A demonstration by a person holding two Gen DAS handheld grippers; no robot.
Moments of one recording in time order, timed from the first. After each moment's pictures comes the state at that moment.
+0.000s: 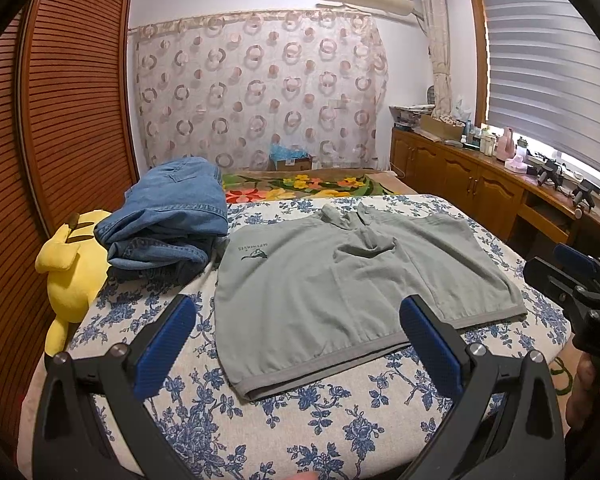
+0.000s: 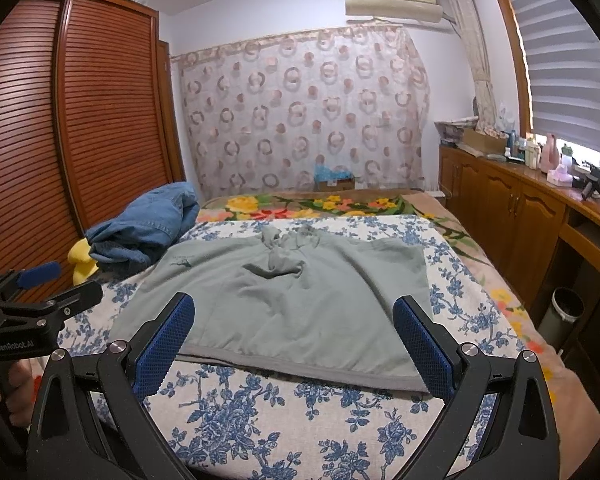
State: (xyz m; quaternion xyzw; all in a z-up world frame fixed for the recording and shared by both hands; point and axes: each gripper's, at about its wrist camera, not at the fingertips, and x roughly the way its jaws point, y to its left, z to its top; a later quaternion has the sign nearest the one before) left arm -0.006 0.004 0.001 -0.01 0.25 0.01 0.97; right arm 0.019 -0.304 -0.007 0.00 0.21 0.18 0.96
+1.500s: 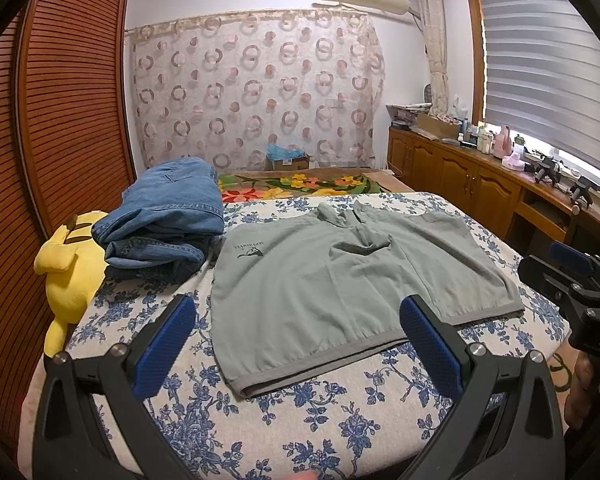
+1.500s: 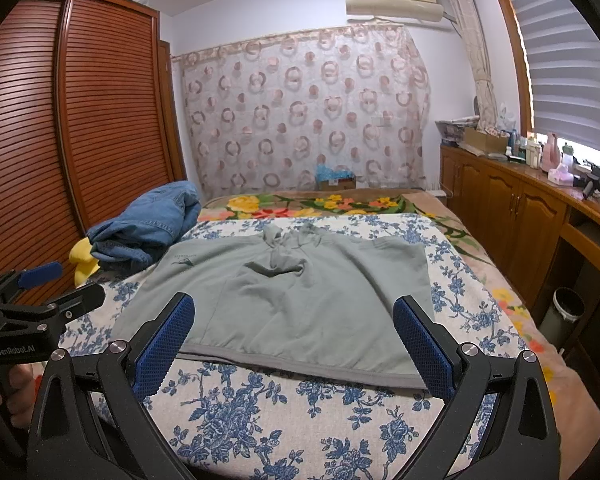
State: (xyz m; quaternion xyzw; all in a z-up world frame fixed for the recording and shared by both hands) left arm -0.008 0.000 0.005 -0.01 0.26 0.00 0.97; right arm 0.018 -0.304 -0.008 0.00 0.21 0.18 0.96
